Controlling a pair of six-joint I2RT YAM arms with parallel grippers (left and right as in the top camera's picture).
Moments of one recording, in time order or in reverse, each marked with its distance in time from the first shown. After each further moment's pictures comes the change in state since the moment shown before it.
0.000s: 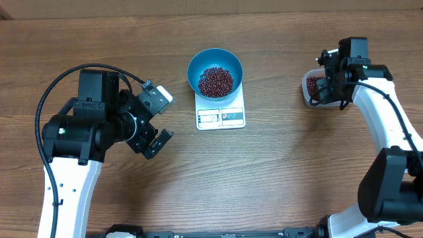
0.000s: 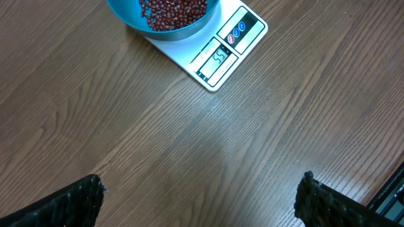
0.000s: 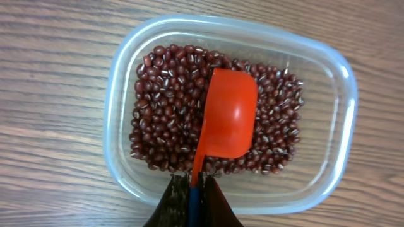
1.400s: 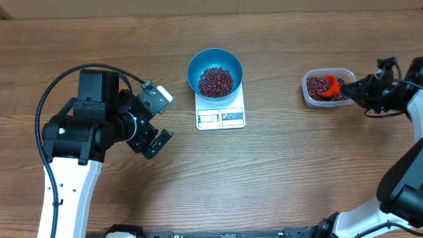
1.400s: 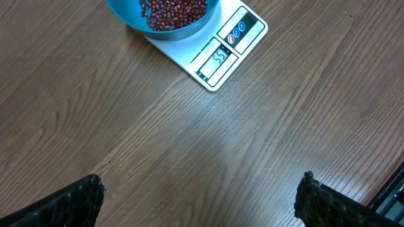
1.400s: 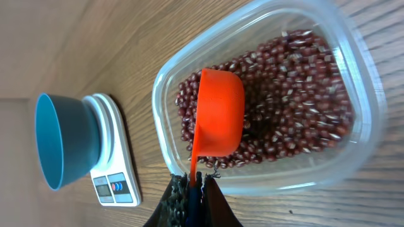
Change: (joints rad) left arm 0.000 0.000 0.000 0.000 0.000 0.000; right arm -0.425 0.058 0.000 -0.014 -0.791 0.304
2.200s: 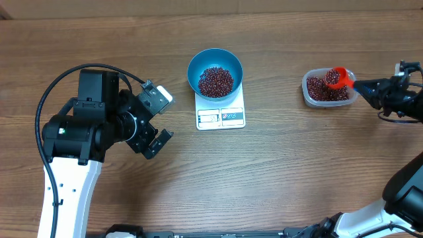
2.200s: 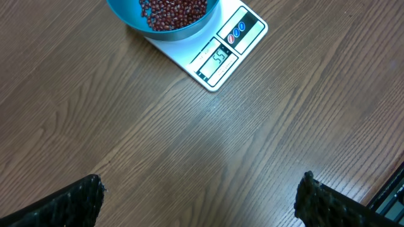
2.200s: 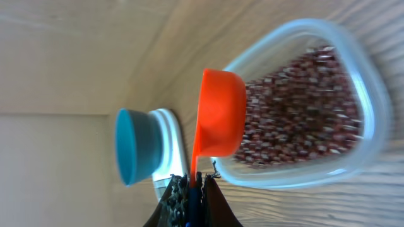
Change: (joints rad) left arm 0.000 0.000 0.000 0.000 0.000 0.000; right arm -0.121 0.000 0.000 -0.013 -0.284 0.010
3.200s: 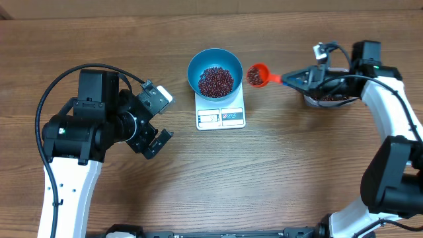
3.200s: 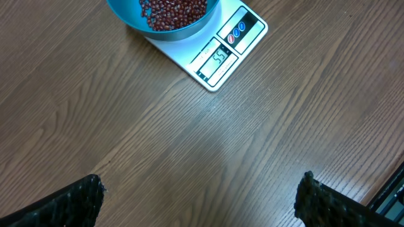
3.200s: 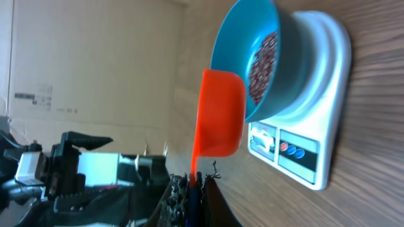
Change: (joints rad) left arm 0.000 0.000 0.000 0.000 0.000 0.000; right arm 0.475 0.000 0.000 0.052 -0.231 0.044
